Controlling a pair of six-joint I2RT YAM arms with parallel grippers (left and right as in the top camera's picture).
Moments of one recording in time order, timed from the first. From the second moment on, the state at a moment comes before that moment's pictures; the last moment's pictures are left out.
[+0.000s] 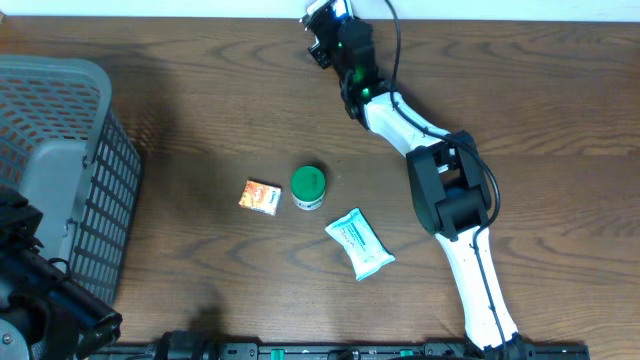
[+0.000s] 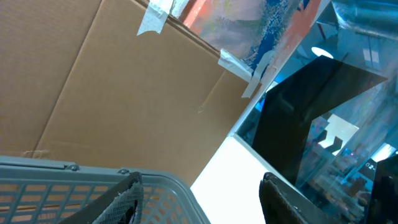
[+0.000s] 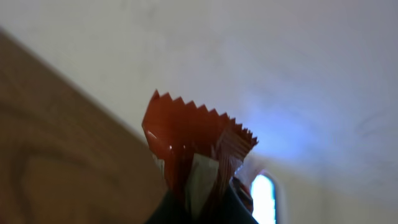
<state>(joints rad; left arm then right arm) -0.05 0.62 1.20 -0.30 -0.98 -0.36 0.43 2.56 1.98 0.40 0.02 -0.37</state>
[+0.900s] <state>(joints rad) -0.05 0.62 1.20 -0.30 -0.98 -0.36 0.44 2.41 1.96 0.14 0.12 -0.39</state>
